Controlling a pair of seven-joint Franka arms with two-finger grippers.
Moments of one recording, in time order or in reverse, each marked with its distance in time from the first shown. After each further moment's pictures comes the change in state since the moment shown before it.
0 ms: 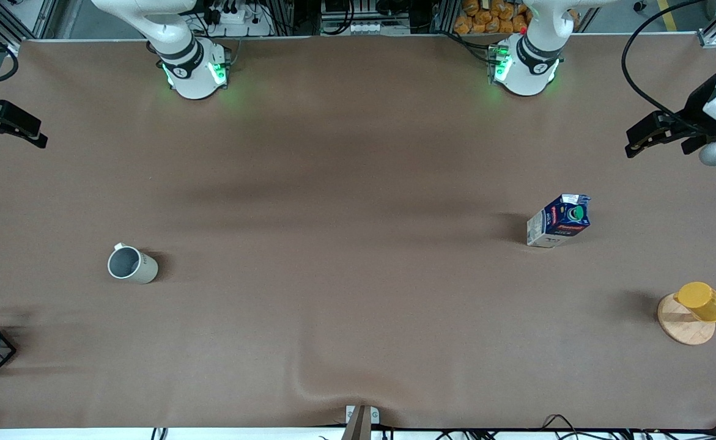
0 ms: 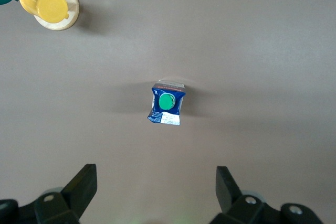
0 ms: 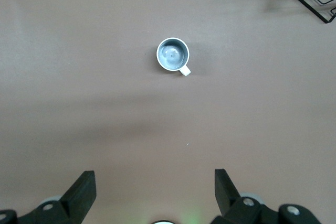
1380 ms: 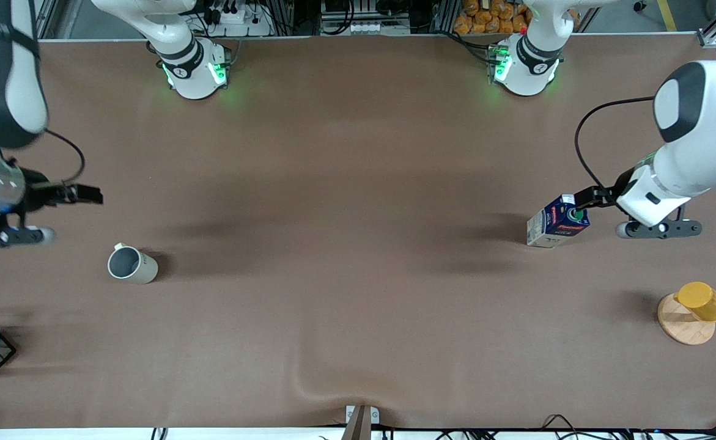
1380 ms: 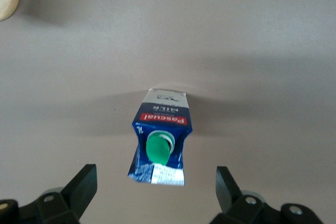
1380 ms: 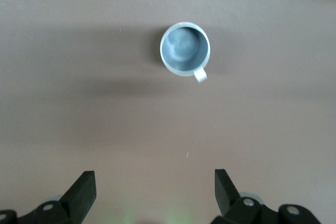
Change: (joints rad) left arm 0.000 0.154 0.005 -0.297 0.000 0.372 0.051; right arm 0.001 0.336 0.002 -0.014 0.000 0.145 -0.121
